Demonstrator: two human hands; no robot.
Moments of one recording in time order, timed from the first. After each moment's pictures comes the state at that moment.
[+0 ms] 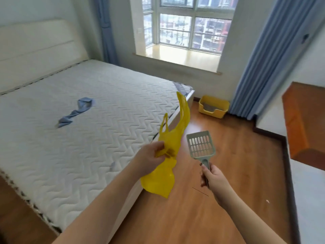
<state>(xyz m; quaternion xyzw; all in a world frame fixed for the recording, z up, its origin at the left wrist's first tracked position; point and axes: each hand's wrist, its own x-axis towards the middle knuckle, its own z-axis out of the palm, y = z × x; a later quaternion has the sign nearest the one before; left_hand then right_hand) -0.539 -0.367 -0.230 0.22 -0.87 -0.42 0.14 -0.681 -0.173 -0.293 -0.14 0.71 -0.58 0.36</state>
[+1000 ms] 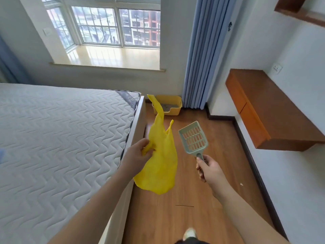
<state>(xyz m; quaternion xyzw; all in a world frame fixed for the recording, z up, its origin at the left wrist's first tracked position) -0.835 -0.539 -0.281 0.16 -0.88 -0.43 0.11 -0.899 -0.289 -0.300 0.02 0.74 -0.63 0.22</state>
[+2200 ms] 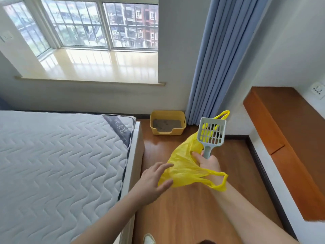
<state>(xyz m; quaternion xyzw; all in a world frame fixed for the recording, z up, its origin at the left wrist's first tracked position) -1.228 -0.711 -0.346 -0.05 -0.93 -0.37 -0.02 -1.334 -0.522 -0.301 0.14 0.75 -0.62 0.16</state>
